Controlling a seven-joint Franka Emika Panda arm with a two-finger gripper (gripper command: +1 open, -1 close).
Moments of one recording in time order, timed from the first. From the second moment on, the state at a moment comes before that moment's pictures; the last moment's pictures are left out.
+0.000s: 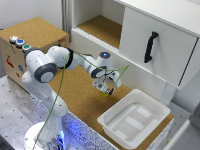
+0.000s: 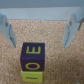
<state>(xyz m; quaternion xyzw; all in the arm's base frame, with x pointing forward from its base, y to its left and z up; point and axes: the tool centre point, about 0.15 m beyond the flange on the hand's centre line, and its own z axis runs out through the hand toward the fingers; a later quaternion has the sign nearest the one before) 0.428 -0.125 0.256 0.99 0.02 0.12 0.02</state>
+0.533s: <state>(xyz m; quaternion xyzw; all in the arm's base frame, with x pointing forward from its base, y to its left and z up) 0.415 -0.124 0.300 0.99 0.04 0.14 0.03</state>
